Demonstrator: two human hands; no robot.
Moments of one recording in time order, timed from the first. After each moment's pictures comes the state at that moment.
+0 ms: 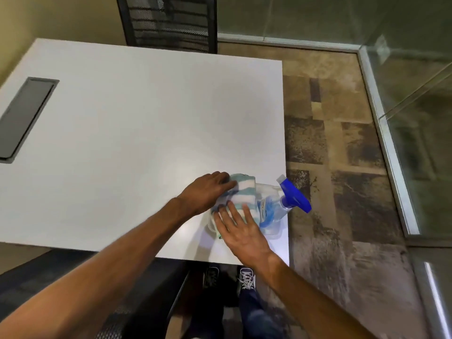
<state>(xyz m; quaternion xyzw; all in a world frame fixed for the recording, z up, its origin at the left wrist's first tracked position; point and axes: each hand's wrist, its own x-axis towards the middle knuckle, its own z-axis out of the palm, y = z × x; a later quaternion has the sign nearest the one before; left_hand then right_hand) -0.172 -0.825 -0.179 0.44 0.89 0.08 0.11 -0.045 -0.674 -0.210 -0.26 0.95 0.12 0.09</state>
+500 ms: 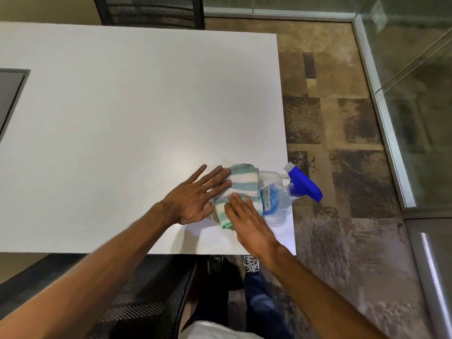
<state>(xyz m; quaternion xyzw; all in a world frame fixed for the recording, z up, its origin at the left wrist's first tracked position) -0.172 -0.877 -0.240 0.53 0.84 0.02 0.13 -0.045 -0.676 -0.228 -0.16 0.97 -0.07 0.16</state>
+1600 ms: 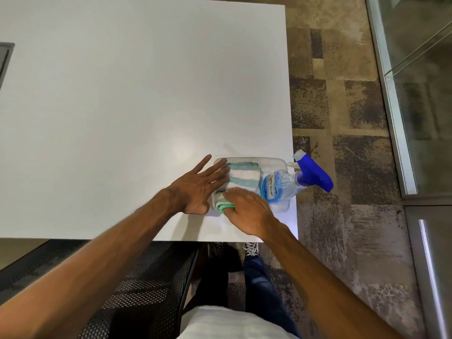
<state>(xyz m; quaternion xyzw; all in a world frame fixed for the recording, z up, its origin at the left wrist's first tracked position) -0.172 -0.864 -0.257 0.52 0.82 -0.13 0.23 -0.074 -0.679 -0.236 -0.05 0.94 -0.21 0.28</state>
